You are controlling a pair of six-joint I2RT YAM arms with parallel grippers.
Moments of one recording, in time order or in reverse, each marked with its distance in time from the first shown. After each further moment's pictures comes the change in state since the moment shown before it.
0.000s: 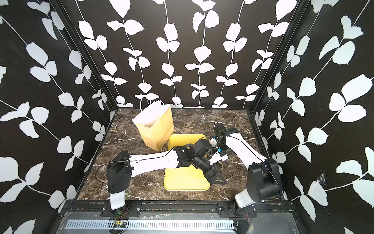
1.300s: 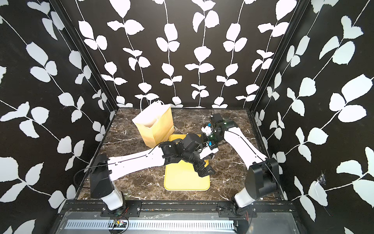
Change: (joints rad) left arm 0.031 -0.179 -0.008 -0.212 -0.301 0.241; right arm 0.040 0.003 0.179 0.104 -0.209 0.123
